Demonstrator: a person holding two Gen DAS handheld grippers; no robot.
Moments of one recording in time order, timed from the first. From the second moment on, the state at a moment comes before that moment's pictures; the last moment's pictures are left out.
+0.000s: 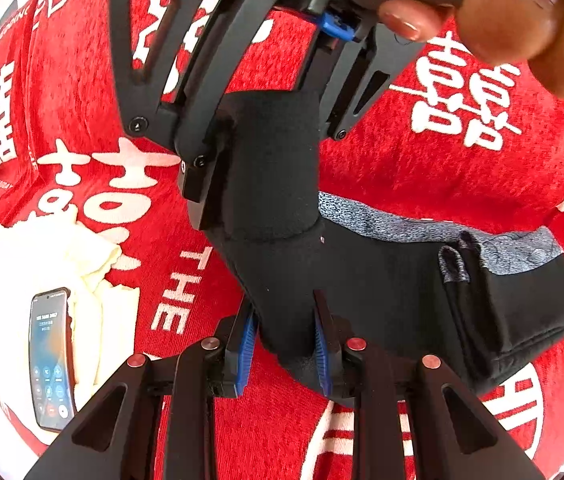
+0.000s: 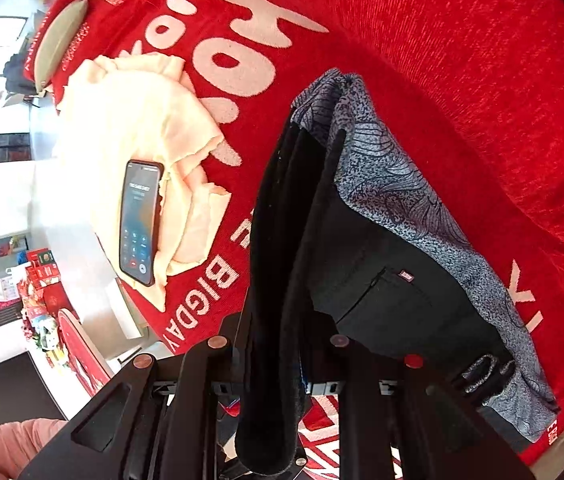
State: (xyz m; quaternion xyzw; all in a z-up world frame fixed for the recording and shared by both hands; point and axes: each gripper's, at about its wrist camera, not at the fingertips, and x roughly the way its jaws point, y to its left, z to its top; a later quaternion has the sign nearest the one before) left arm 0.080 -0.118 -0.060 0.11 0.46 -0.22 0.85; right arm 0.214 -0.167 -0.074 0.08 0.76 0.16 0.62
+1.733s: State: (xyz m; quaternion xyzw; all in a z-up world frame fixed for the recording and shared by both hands) left arm -0.116 -0.386 -0.055 0.40 0.38 -0.42 0.72; right arm -0.092 -0.508 -0.062 0.44 0.51 0.03 0.74
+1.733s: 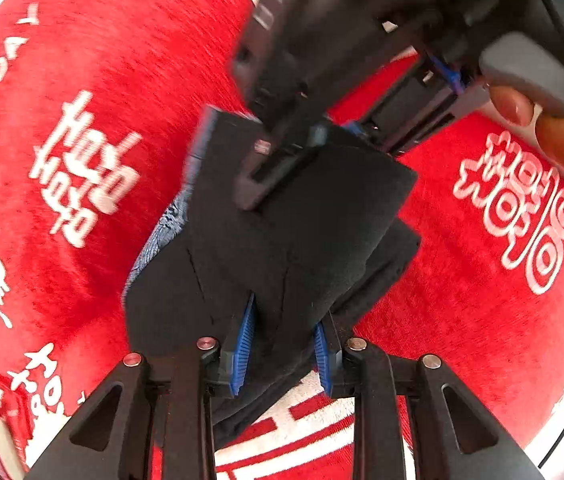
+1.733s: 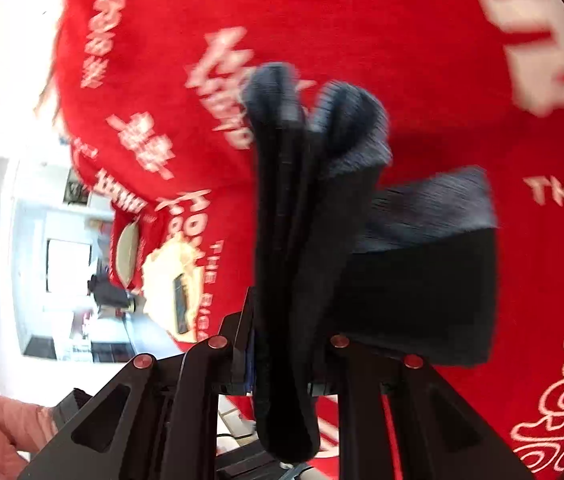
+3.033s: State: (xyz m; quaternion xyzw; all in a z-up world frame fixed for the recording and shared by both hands) left arm 0.041 -0.291 -0.108 0.19 0.61 -0.29 0.71; right arm -0.059 -0.501 -0.053 0.25 0.59 -0.15 0.75
